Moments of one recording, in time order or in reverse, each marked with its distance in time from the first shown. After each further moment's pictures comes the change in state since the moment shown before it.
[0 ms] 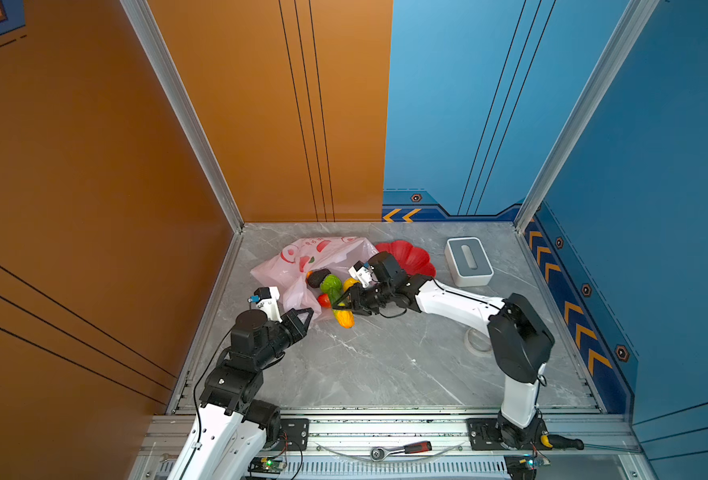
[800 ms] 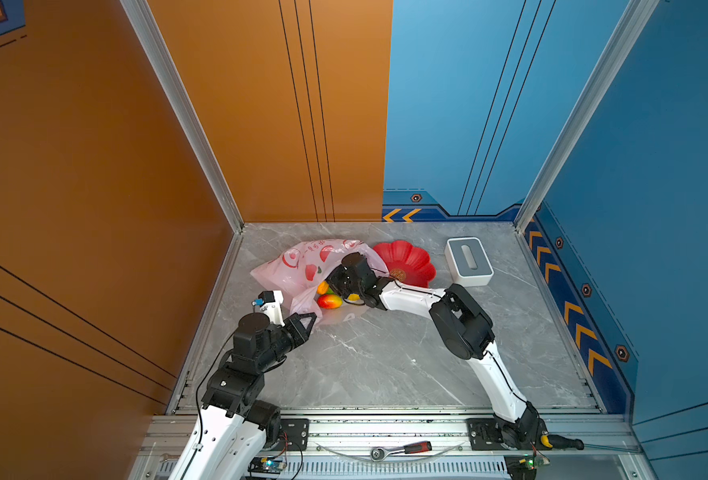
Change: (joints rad) left arm -0.021 -0.016 -0.034 0.003 0.022 -0.001; right arm 0.045 0.390 0.303 0.351 0.550 0.478
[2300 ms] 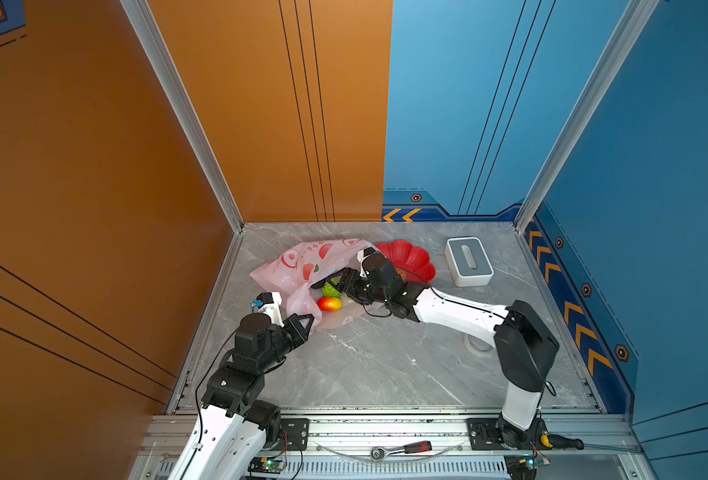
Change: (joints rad) left arm -0.003 0.003 0.002 -0.043 -0.058 0.001; right arm 0.041 -0.532 -0.362 -0.201 -0.051 -0.341
